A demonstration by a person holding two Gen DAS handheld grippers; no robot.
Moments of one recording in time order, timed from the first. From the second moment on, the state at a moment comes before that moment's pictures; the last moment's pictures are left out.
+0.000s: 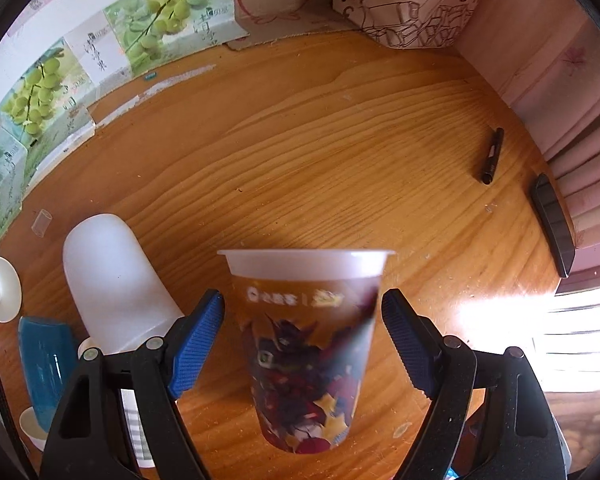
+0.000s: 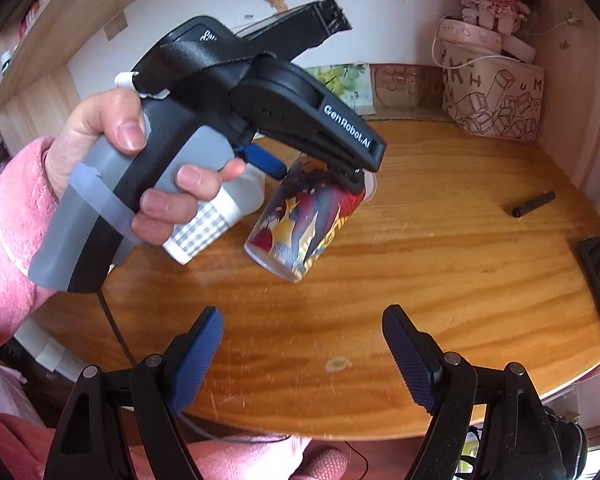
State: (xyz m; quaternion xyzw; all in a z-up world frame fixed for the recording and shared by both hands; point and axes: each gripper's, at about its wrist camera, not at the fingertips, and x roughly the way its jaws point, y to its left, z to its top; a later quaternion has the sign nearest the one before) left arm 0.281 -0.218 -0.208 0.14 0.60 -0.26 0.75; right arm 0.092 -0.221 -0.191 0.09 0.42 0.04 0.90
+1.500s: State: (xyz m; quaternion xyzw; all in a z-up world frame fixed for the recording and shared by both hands) left arm 0.242 -0.190 -0.158 0.11 0.52 -0.27 0.80; right arm 0.106 -0.229 -0.176 0.07 0.38 0.07 0.92
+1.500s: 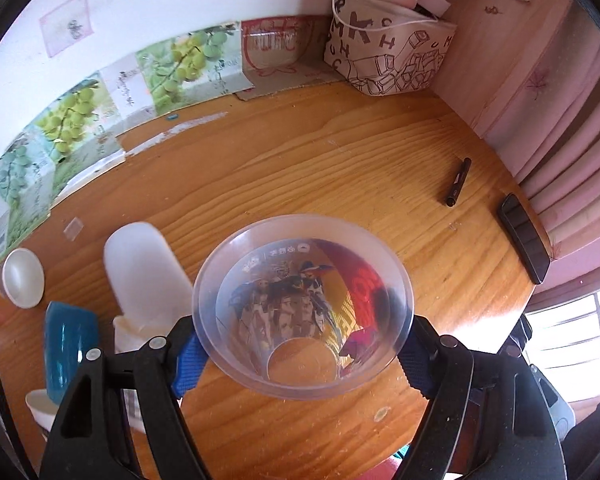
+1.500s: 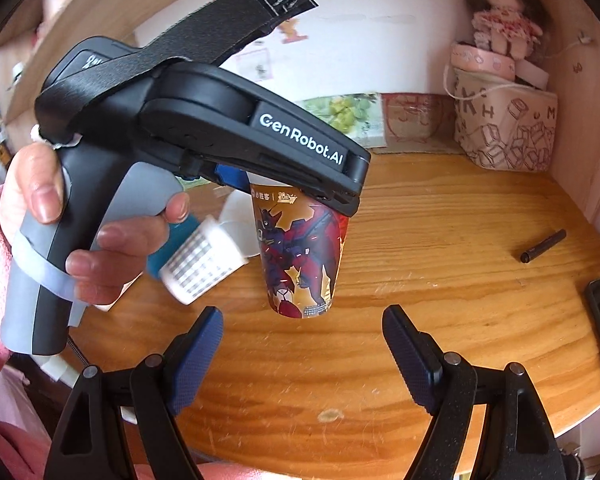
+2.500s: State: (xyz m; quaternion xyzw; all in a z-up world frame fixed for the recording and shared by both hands) left arm 0.140 -0.089 -0.192 0.08 0.50 -0.19 0.84; right arm 0.051 -0.193 -0.200 0.03 0.42 0.15 0.89
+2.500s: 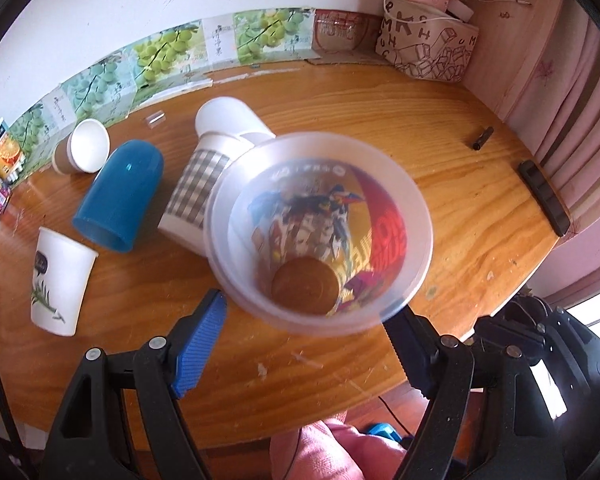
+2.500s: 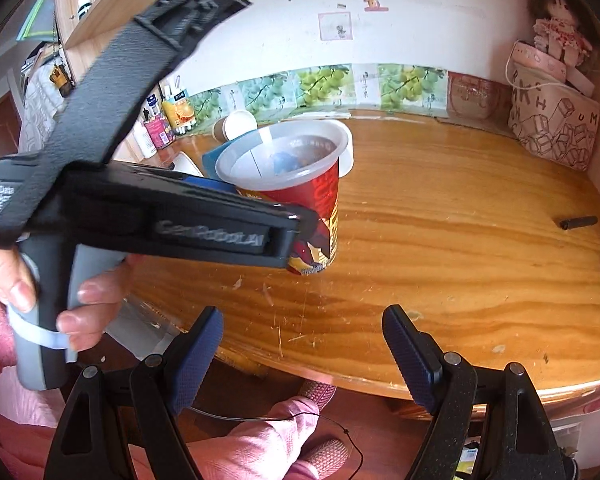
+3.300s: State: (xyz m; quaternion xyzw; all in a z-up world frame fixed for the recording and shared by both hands) left arm 0.088 0.042 -0.098 0.05 0.52 -0.06 0.85; right arm 0.065 -0.150 -0.070 0.04 0.40 0.12 0.91
